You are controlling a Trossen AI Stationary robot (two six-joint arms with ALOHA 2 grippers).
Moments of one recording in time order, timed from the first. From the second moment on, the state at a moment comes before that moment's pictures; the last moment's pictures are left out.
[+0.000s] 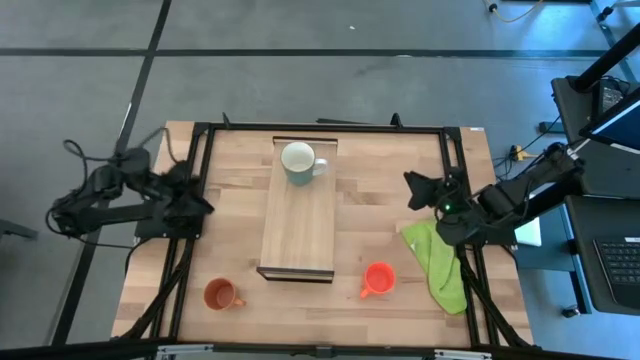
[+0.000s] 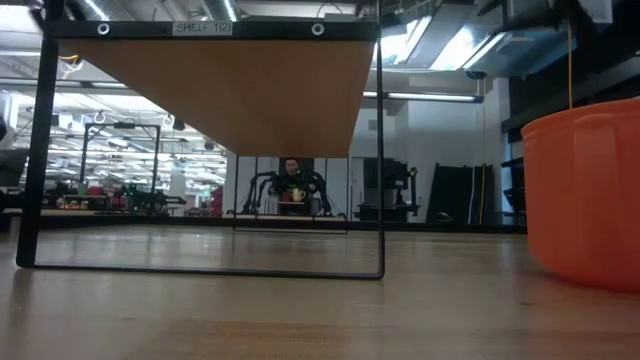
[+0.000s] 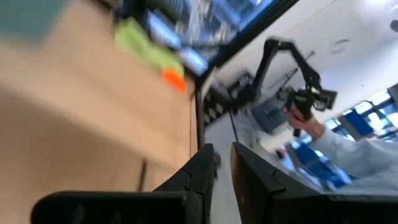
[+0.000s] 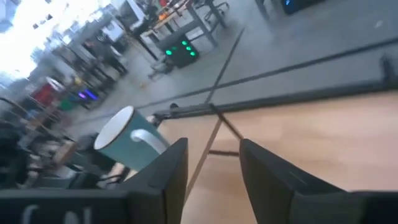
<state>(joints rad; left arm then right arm) 0.25 0.20 0.72 -0.76 0.56 -0.70 0.54 0.95 0.90 -0.81 1.26 1.58</state>
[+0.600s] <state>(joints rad) 0.26 0.38 1.03 -1.40 0.33 -0.59 0.54 0.84 0.73 -0.46 1.21 1.35</state>
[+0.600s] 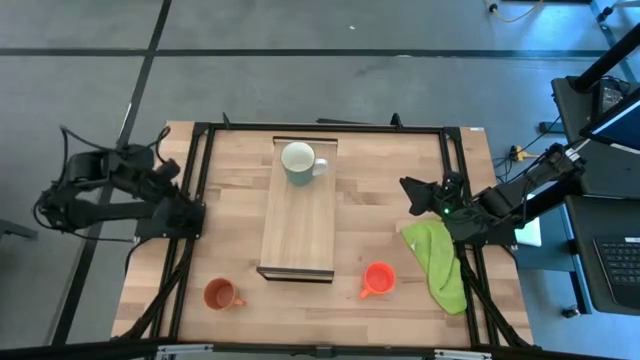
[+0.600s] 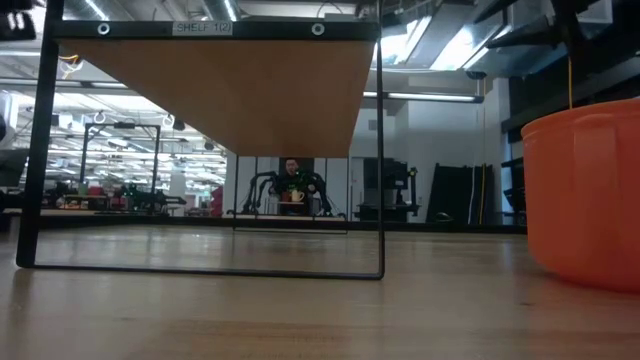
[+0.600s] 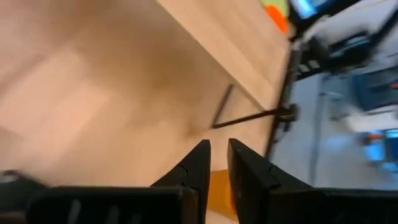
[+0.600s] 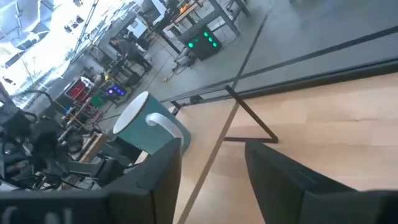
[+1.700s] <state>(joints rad) 0.26 0.73 1.38 0.14 0.02 -0.48 0.54 0.83 0.73 -0.47 1.21 1.33</state>
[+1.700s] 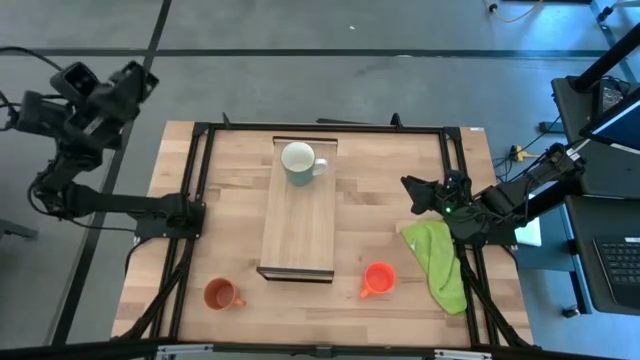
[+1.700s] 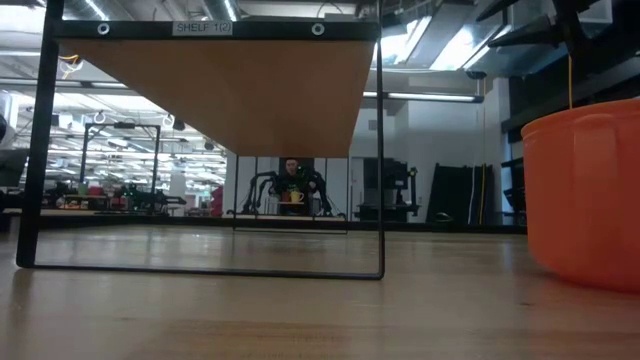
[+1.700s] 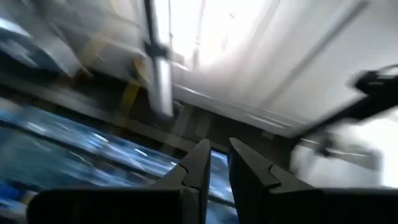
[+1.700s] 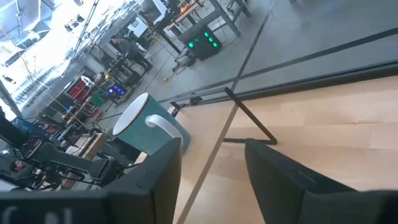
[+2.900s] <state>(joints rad) -0.89 0.97 1.49 -0.75 -0.36 -0.77 0.54 0.77 0.73 -0.48 1.11 1.22</state>
